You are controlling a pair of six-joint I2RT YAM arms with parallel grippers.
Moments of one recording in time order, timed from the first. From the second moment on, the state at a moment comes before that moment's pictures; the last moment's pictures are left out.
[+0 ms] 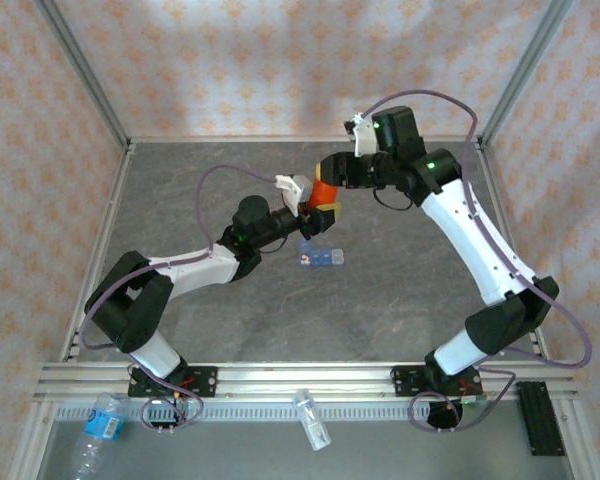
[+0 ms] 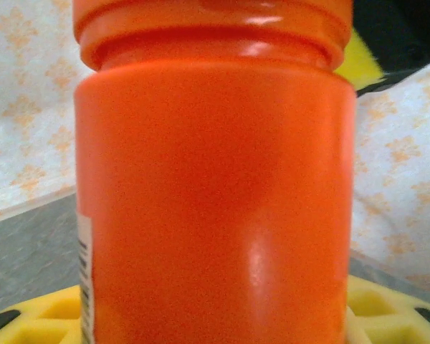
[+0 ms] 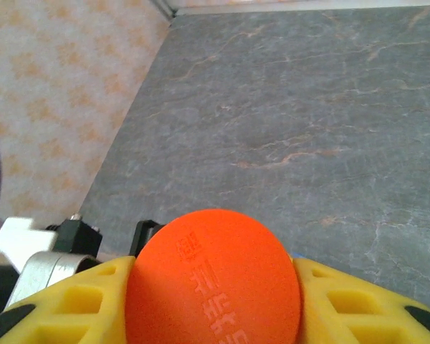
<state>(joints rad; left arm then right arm) -0.62 1.61 0.87 0.79 0.34 -0.22 0.49 1.54 1.73 -0.86 -0.37 0.38</state>
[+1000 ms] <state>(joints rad) -0.62 1.61 0.86 0.86 0.22 -0.18 0.56 1.54 1.81 -0.86 -0.20 0.48</state>
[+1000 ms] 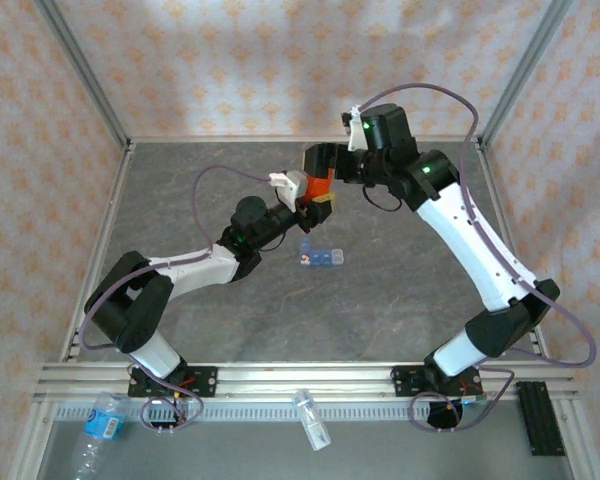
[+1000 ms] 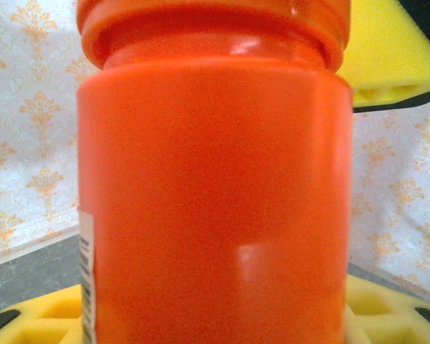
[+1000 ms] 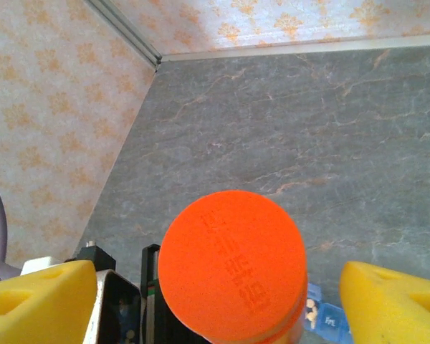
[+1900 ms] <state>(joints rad) -0.61 1.61 0.88 0.92 0.44 -0.32 0.46 1.54 1.90 -0.97 -0.50 0.22</state>
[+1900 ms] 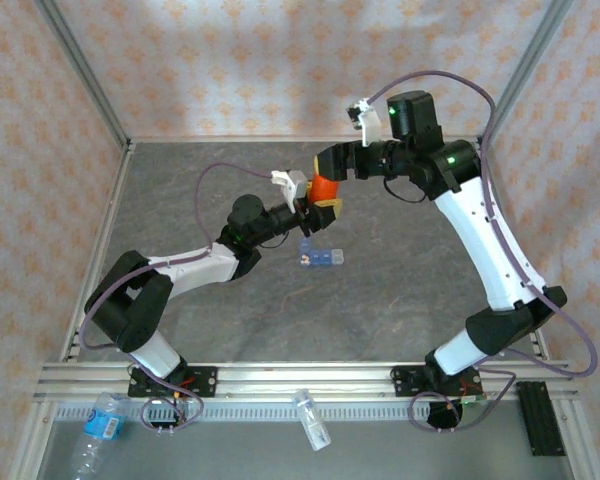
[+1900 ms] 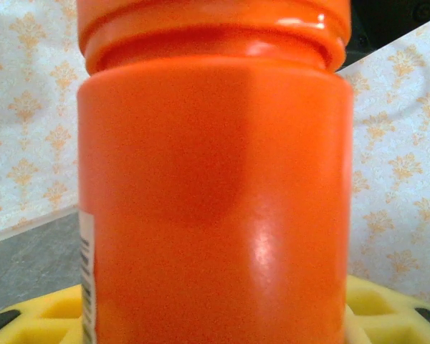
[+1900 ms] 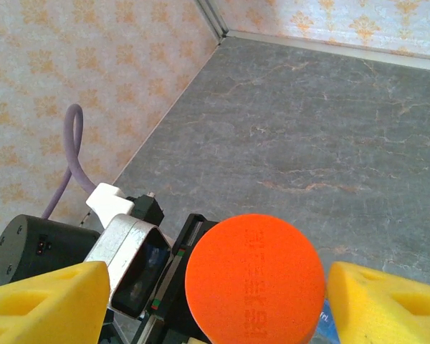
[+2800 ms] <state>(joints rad) -0.61 1.61 0.89 0.90 0.45 -0.32 0.45 1.54 1.88 -1.00 -0.47 0.21</state>
